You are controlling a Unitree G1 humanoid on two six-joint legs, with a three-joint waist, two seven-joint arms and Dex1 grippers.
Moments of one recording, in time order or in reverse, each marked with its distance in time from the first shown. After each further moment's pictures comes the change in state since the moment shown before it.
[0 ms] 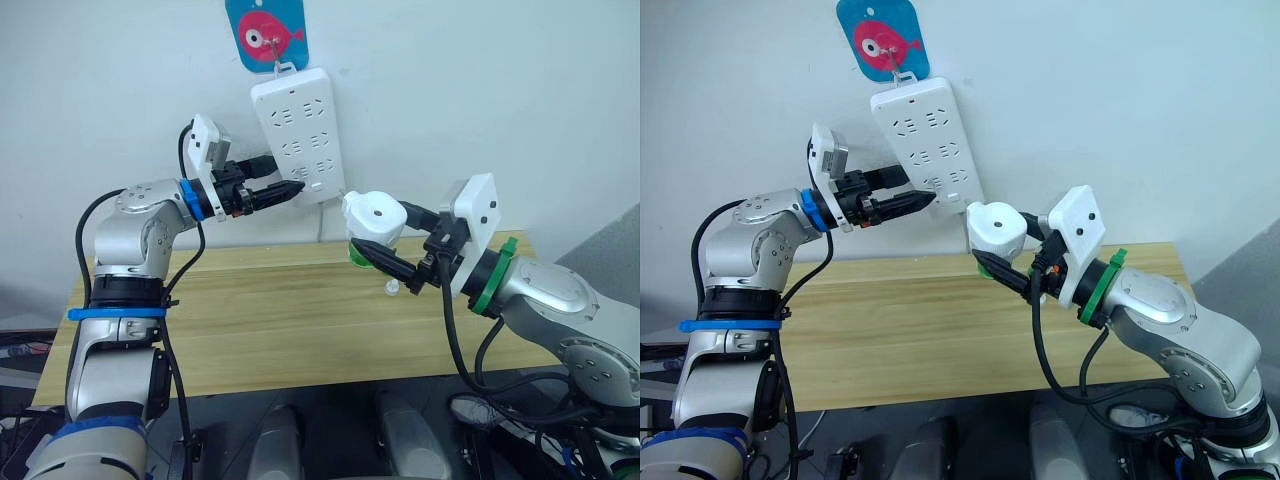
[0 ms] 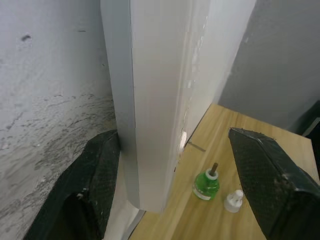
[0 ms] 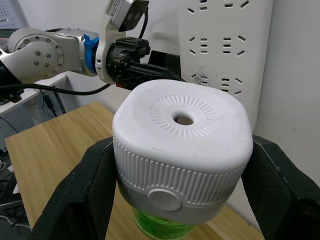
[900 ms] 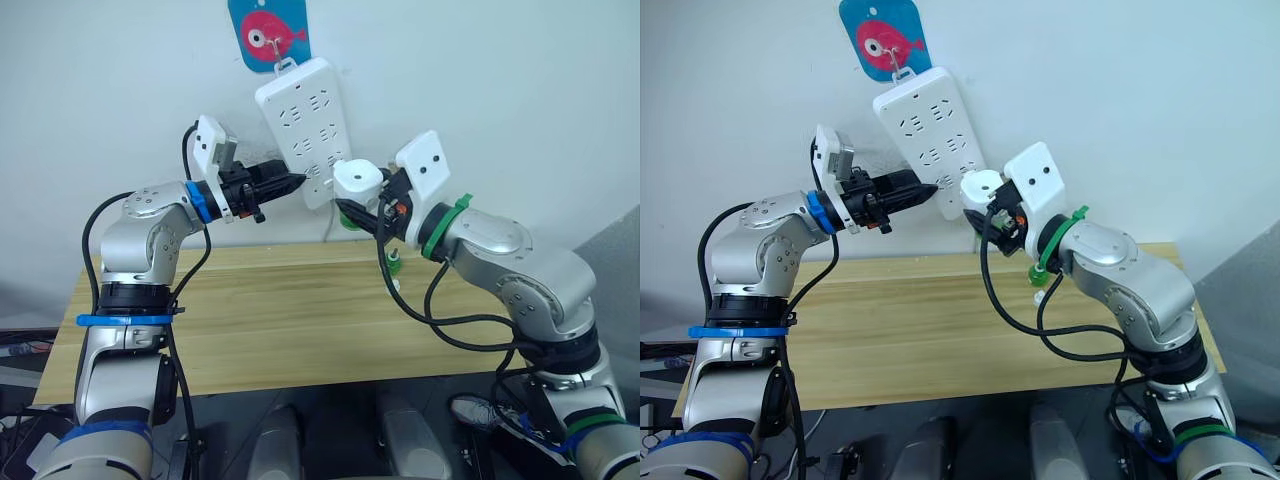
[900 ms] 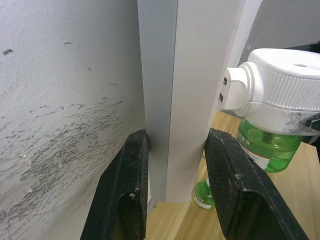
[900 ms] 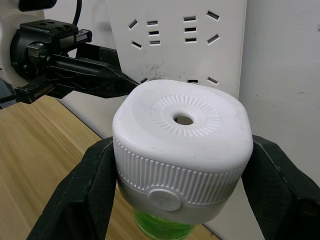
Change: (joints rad) left arm 0.037 -0.034 0.009 -0.095 0.000 0.021 0.066; right arm -0.279 0.193 0.136 0.292 -0.322 0.098 -0.017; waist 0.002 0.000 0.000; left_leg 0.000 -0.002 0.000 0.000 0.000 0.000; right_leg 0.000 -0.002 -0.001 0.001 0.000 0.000
